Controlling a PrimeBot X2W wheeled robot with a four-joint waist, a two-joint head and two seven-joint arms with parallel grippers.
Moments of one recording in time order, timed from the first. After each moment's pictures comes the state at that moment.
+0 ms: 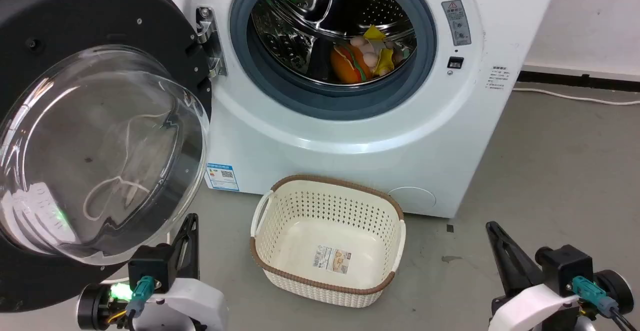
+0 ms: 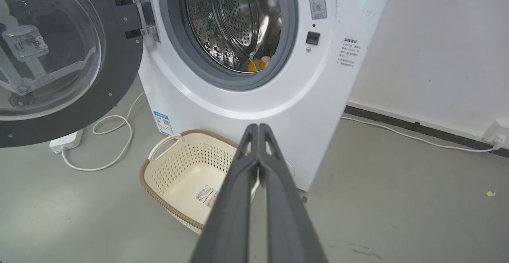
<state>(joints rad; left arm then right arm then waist) -0.01 0.05 0.00 0.00 0.00 0.00 0.00 0.01 -0.05 0.00 0.01 0.01 0.13 0.00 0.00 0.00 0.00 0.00</state>
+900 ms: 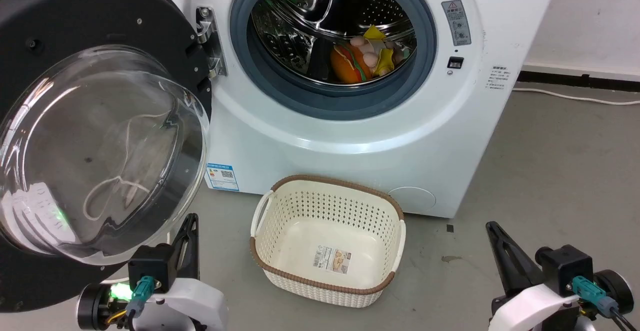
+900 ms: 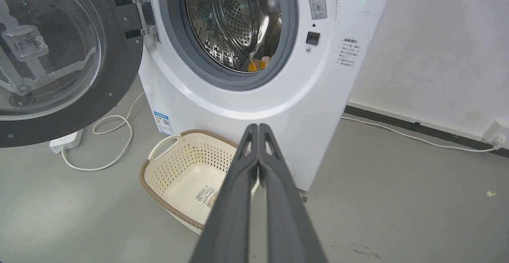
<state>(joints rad) -0.01 0.05 0.00 0.00 0.00 0.00 0.00 0.01 -0.05 0.00 0.01 0.01 0.13 0.00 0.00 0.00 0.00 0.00</state>
